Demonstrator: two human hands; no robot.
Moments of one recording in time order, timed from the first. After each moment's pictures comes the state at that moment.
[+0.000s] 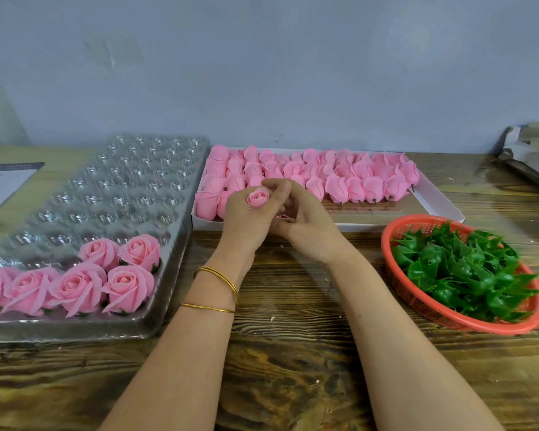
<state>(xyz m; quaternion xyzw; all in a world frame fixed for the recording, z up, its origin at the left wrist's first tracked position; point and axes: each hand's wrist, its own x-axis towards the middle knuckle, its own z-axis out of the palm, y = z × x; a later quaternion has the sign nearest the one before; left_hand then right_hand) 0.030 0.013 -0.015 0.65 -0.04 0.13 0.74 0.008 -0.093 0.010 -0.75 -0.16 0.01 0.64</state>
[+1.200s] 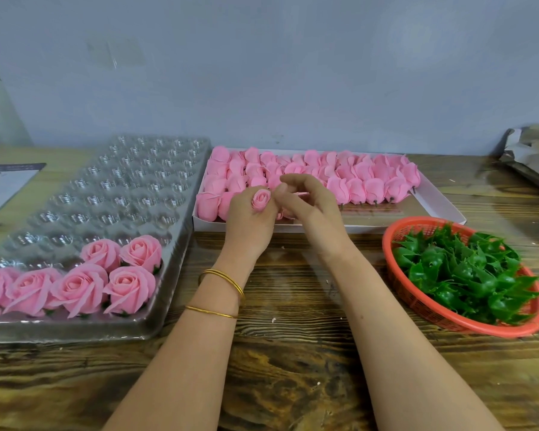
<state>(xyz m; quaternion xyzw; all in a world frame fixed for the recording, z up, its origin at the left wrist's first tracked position) 0.027 0.014 -0.013 0.74 -0.07 0.17 0.64 0.015 -0.095 0.007 -0.74 -0.08 -0.08 0.66</state>
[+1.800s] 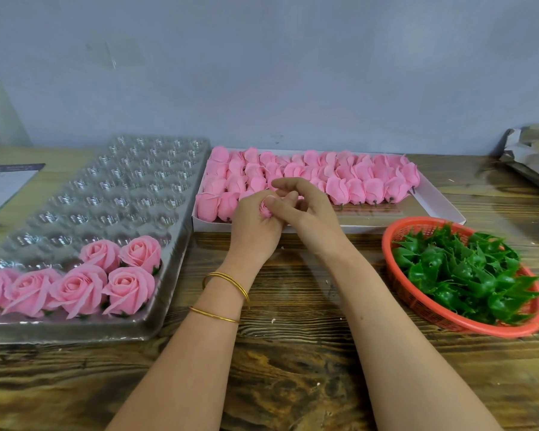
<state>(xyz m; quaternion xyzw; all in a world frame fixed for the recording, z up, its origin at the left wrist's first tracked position) 0.018 0.008 -0.009 0.77 -0.11 0.17 0.60 0.018 -0.094 0.005 -0.77 -0.10 -0.06 0.63</state>
